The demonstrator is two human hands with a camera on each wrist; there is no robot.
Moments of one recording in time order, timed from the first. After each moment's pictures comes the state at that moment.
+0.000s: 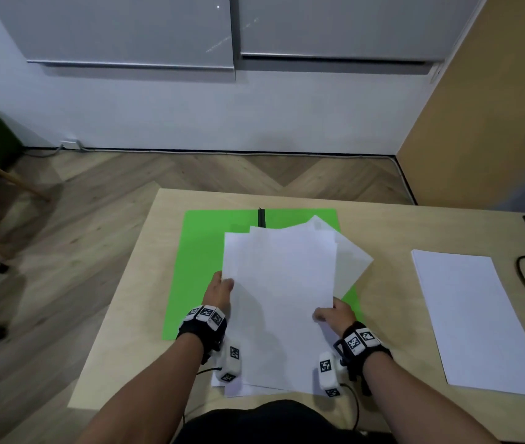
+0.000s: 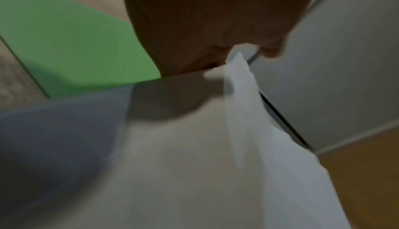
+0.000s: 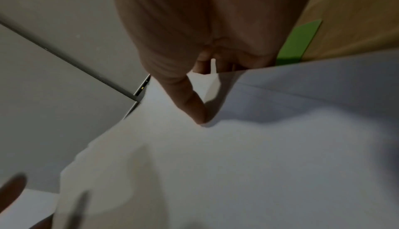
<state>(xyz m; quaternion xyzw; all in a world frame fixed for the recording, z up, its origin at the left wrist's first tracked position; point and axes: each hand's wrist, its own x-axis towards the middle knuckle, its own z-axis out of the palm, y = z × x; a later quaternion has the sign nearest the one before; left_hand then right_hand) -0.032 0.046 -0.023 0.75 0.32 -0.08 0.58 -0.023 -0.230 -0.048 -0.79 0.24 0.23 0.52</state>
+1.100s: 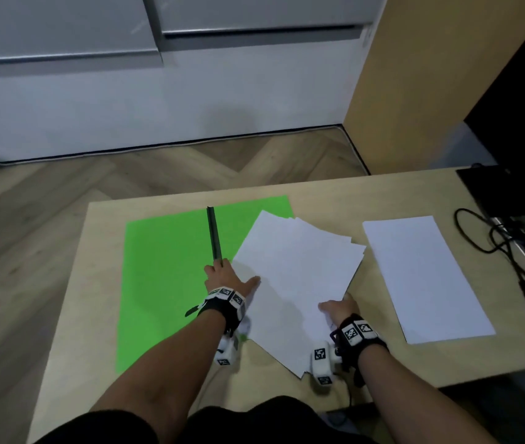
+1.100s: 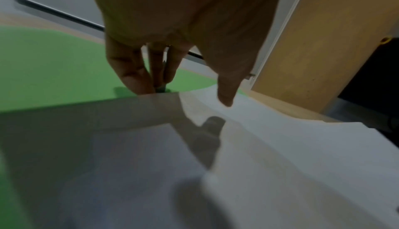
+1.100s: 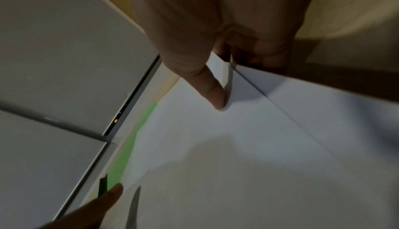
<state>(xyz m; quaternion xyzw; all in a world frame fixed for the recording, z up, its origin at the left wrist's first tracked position) 0.041 -0.055 -0.044 0.96 0.13 -0.19 0.14 -0.034 -0.307 -0.065 -0.72 0.47 0.17 0.48</state>
